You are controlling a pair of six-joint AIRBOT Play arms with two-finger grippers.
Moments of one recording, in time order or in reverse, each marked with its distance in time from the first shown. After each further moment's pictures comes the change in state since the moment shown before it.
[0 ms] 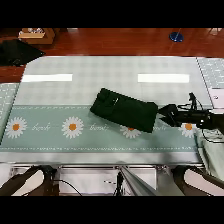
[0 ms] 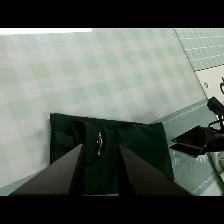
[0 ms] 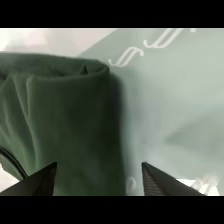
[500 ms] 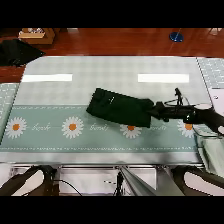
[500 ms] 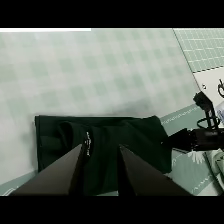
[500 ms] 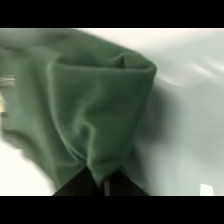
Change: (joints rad) left arm 0.000 0.000 0.000 0.000 -0.002 -0.021; right arm 0.187 -0.015 0.080 0.145 -0.011 -0.091
